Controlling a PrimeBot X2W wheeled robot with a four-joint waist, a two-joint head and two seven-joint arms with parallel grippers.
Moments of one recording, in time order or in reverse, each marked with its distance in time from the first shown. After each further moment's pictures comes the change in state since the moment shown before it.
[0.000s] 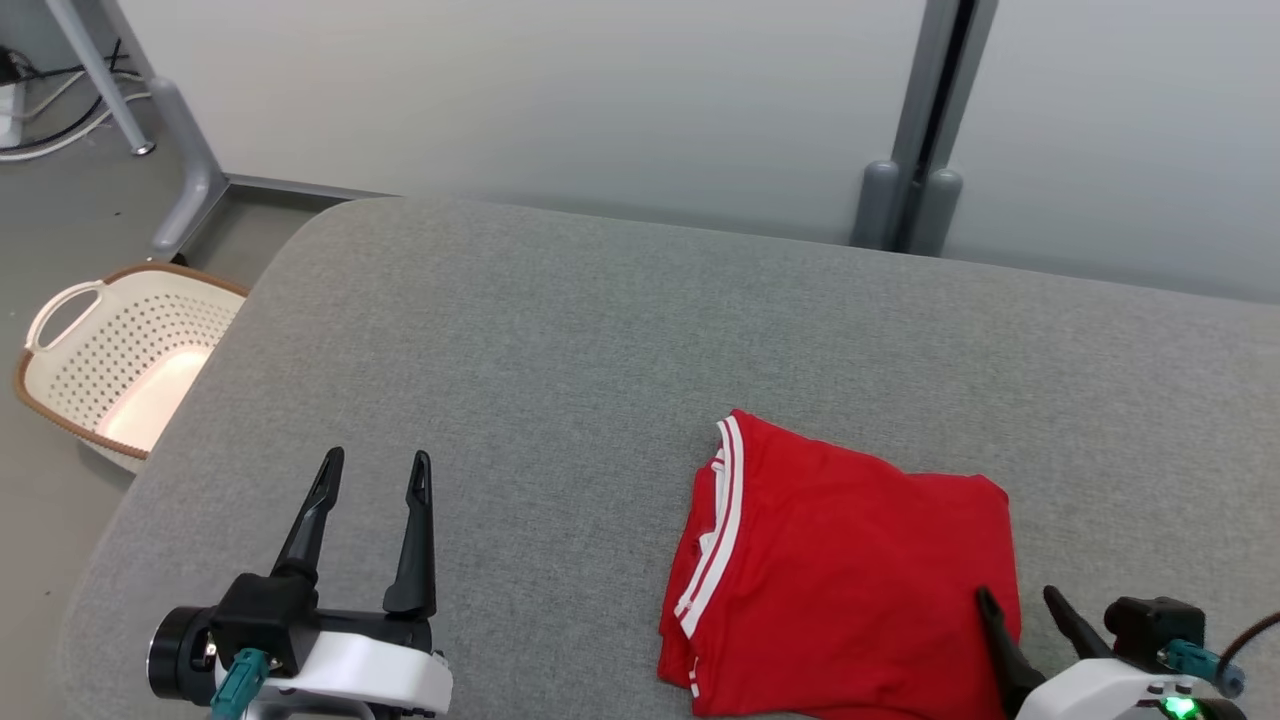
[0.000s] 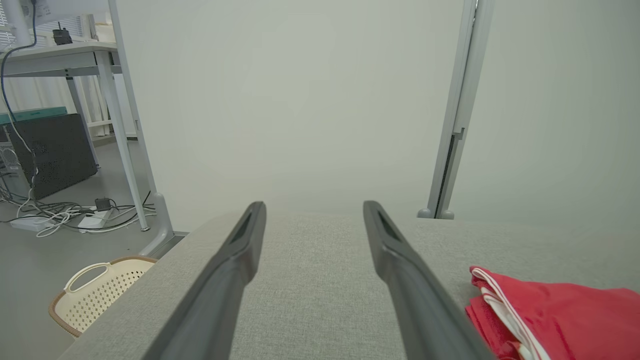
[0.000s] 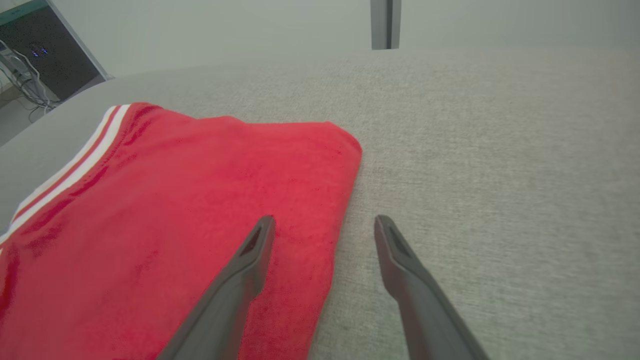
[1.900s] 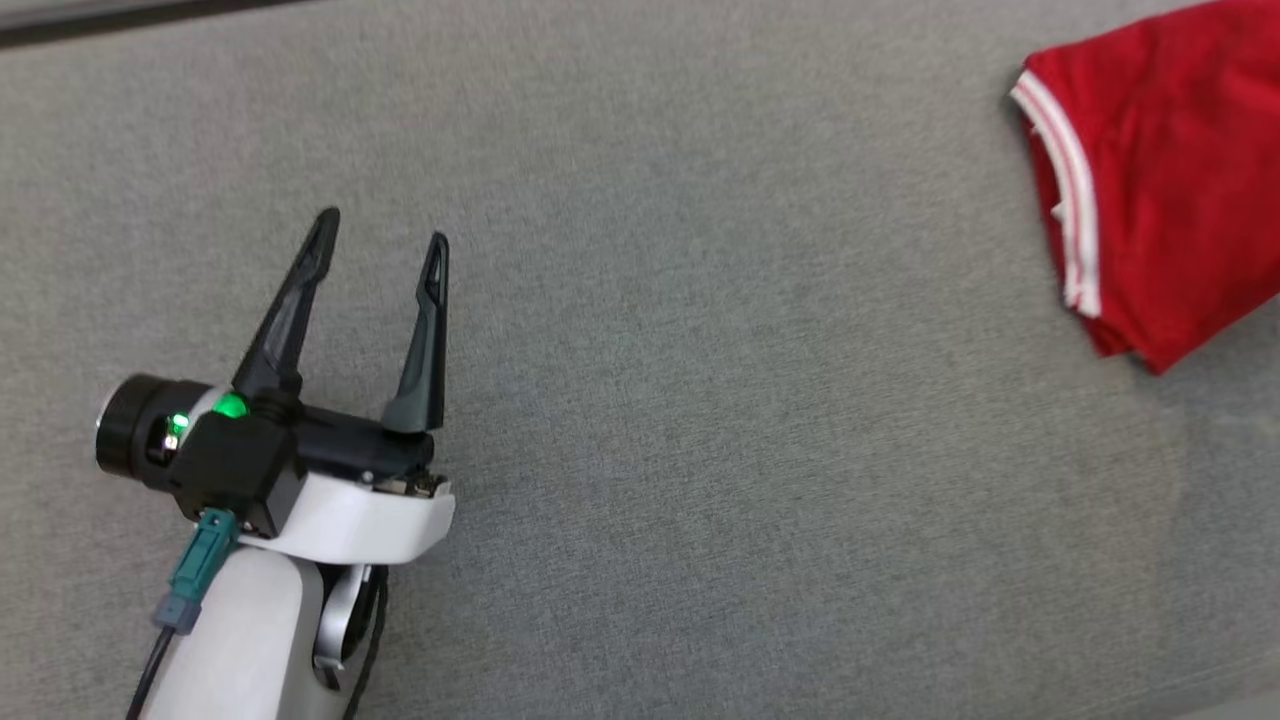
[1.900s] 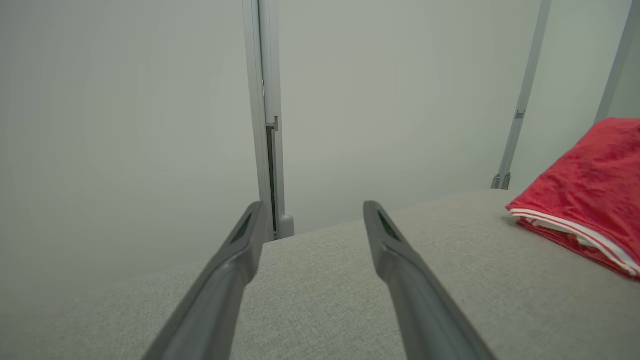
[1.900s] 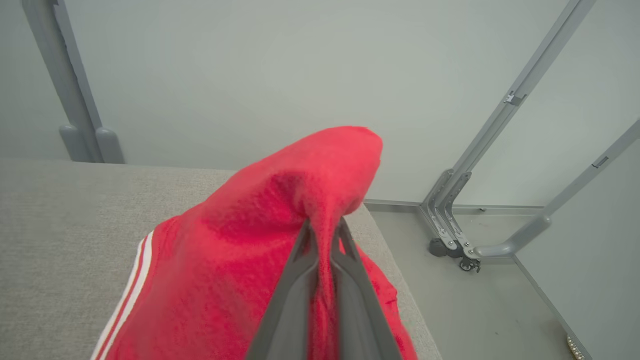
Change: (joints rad) left arm -0.265 0.031 -0.025 -0.119 0.087 -0.068 -0.009; right arm -0.726 -0.476 0.143 0.244 0.164 0.001 -0.056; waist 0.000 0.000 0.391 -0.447
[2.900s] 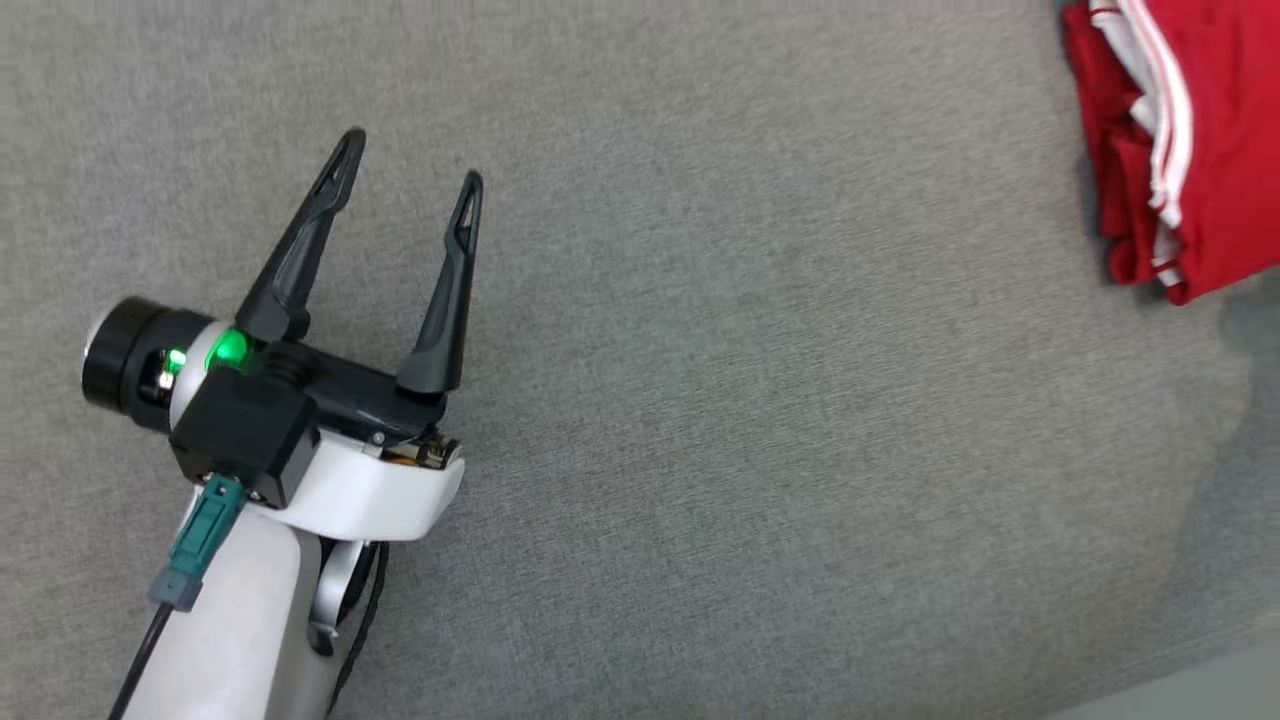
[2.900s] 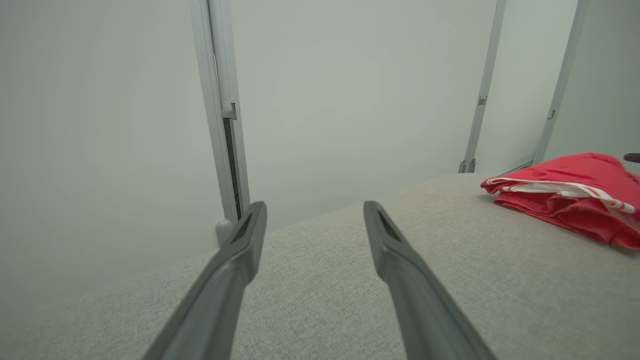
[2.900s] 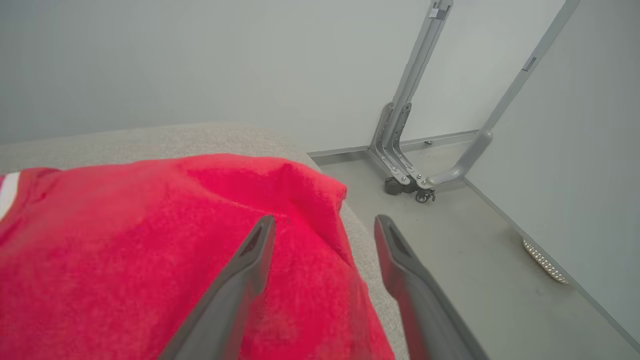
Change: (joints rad) left arm -0.107 0.045 -0.052 -0.072 0.031 -0.017 0.047; right arm -0.154 0.068 -0.129 0.382 0.010 0.000 -0.158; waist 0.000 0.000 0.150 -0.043
